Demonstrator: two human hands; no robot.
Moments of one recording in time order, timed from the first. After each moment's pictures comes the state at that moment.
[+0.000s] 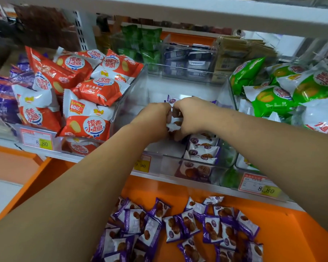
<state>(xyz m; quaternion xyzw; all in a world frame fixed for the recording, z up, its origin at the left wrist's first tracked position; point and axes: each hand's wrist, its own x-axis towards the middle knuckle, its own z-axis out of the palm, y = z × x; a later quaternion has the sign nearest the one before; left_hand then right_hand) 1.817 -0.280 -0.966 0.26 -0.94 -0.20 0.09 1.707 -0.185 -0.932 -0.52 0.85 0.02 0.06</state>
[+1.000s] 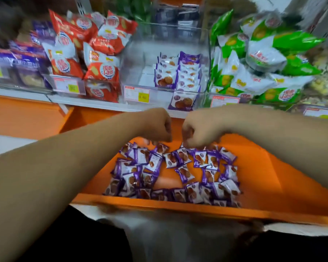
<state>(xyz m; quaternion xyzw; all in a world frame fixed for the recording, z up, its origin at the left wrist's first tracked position) 1.956 -0.144 -0.957 0.18 -0.93 -0.27 -0.18 1.853 -0.010 -0.921 -0.50 0.79 0.10 0.33</state>
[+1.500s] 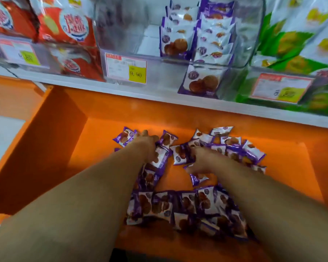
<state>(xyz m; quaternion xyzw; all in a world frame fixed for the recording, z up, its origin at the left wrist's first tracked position) 1.926 -0.192 -1.173 0.29 -0.89 -0.12 -0.34 1.800 -0.033 -1.196 -0.35 0.83 0.05 0.43</state>
